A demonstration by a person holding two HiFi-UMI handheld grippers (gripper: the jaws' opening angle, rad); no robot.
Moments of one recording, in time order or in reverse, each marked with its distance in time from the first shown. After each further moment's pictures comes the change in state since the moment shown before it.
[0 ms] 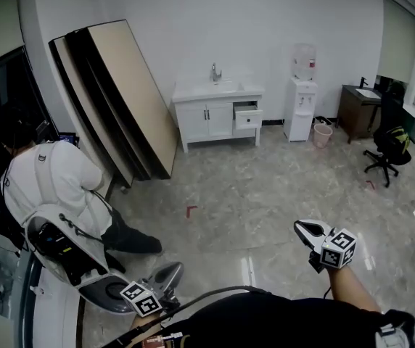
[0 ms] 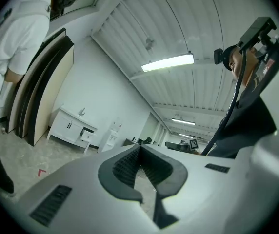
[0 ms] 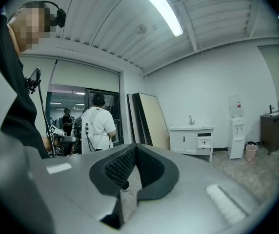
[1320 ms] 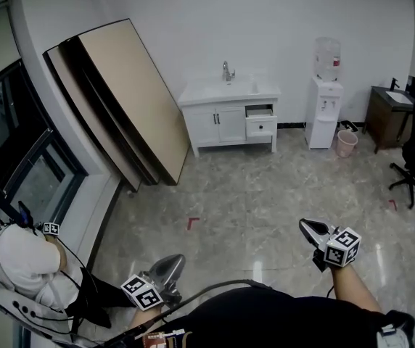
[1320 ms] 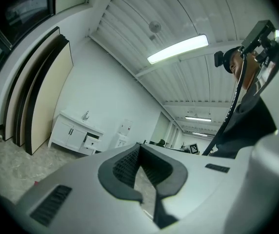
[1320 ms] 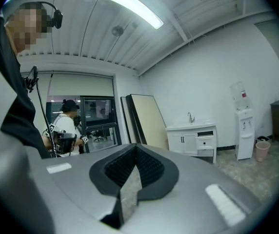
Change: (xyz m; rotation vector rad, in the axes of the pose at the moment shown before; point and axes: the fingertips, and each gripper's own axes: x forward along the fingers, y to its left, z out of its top) left arm 0.299 0.052 0.029 0.046 -0.025 0.133; right arm 0.071 -0.328 0.017 0.071 -0.016 0.112
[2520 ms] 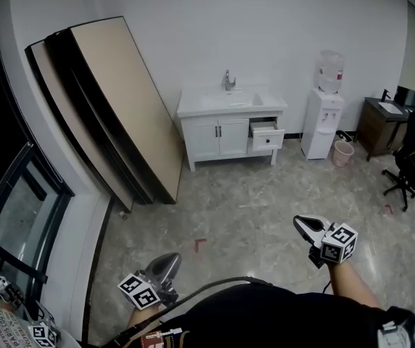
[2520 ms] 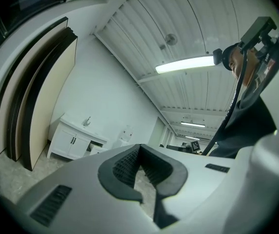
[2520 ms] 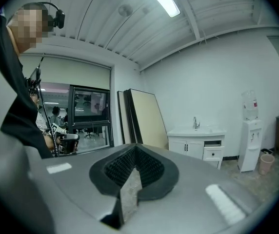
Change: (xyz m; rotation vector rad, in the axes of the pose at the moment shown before) left arm -0.029 0.301 0.133 -0.010 -0.021 -0.112; right arm 0.300 0.060 0.057 -0.085 0.013 -0.083
